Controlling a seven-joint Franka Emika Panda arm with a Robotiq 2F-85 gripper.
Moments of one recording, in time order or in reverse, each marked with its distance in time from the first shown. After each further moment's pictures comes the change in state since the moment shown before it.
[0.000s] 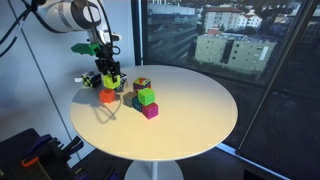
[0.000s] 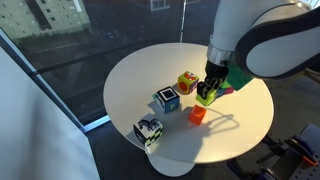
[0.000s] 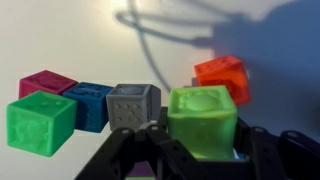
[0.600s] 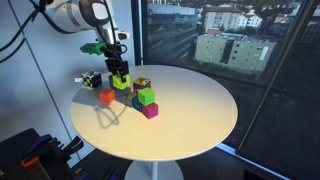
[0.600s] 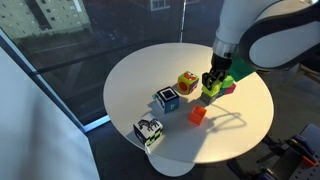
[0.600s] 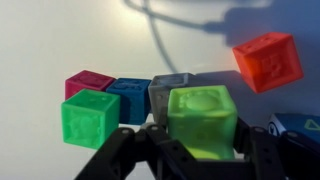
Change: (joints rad) arm -0.023 0.004 -0.055 0.021 -0.085 -0.008 0.106
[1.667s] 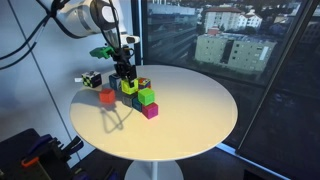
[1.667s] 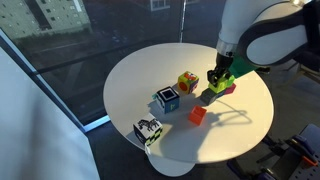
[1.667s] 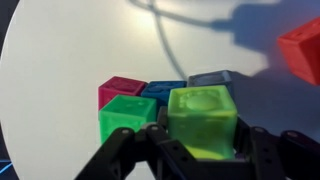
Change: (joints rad) arm -0.009 0.047 -0.064 0.033 -0.063 -0.026 0.072
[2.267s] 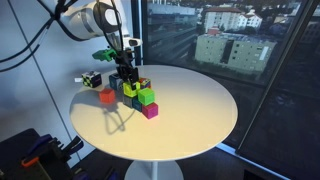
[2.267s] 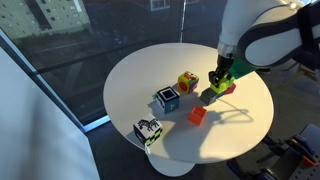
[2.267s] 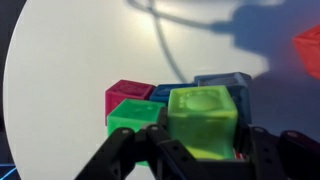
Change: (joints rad) arm -0.003 0.023 -0.017 0.006 -0.011 0.000 0.005
